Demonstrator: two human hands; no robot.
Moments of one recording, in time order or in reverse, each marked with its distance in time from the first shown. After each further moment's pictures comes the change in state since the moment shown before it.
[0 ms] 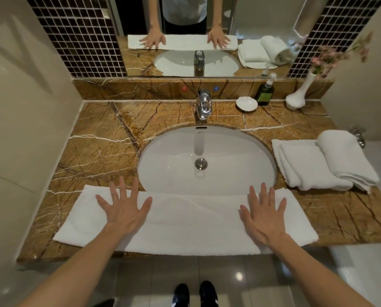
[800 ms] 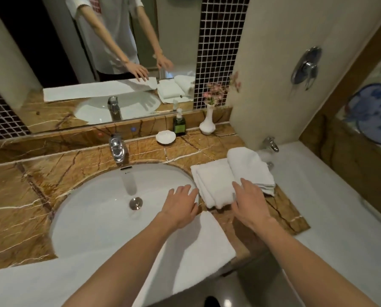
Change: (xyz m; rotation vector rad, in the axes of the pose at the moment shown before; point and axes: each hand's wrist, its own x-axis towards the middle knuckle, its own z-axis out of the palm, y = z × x) left_hand -0.020 0.357 -0.087 0.030 0.099 0.875; right_hand 0.019 0.178 -0.106 0.021 0.245 0.097
